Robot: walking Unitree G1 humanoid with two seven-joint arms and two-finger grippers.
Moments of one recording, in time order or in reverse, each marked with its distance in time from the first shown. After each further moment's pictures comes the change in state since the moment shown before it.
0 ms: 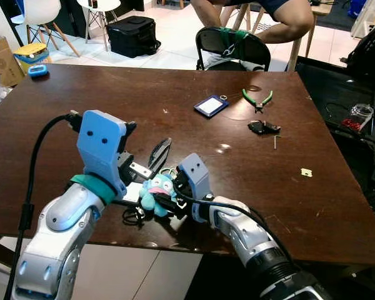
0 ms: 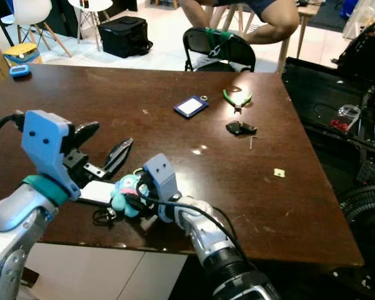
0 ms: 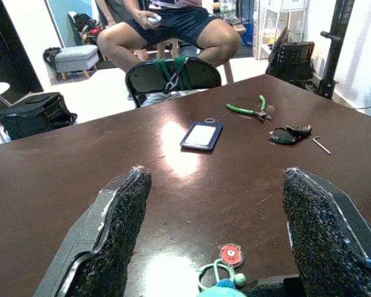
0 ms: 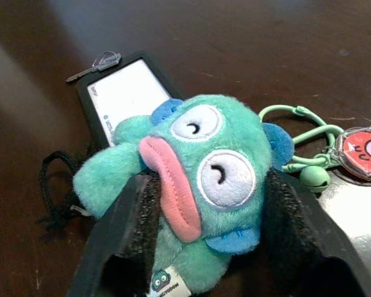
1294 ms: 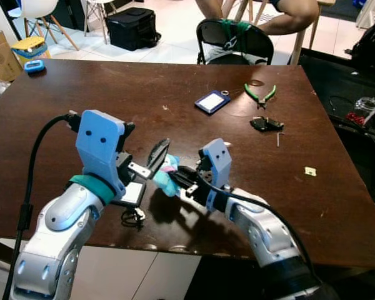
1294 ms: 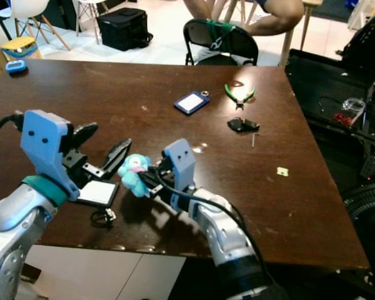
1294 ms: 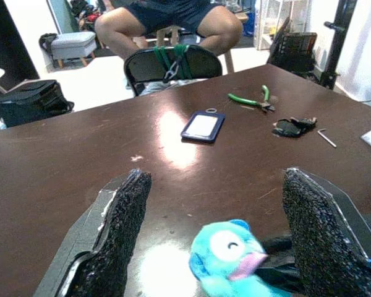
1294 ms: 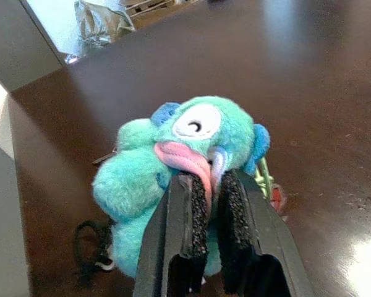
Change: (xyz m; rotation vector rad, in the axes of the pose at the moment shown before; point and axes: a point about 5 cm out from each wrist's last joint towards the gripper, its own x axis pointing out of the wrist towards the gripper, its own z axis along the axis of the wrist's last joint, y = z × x) left arm 0.000 0.001 -0.001 -0.010 0.008 0.003; right arm -0.040 0.002 0.046 -0.002 -0.298 0.071
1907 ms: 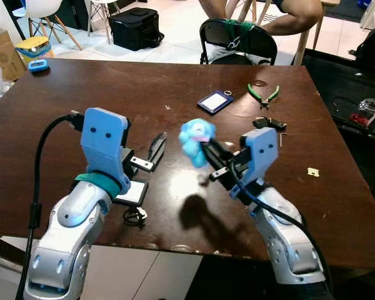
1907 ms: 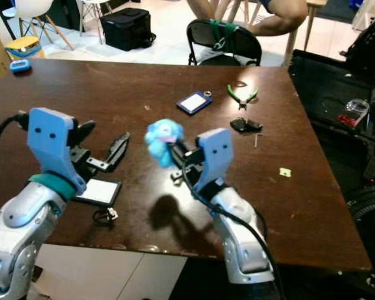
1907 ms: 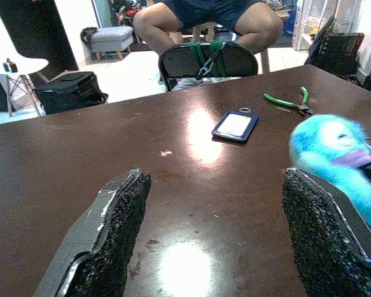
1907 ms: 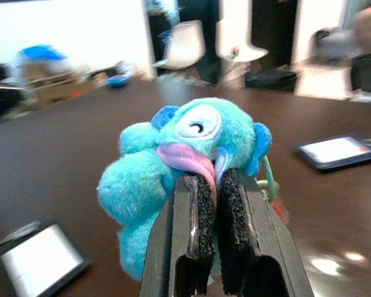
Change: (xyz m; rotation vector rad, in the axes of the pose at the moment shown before) left arm 0.011 0.001 -0.005 0.008 -0.003 0.143; right arm -0.043 -0.012 0.034 -0.157 -0.272 -0.418
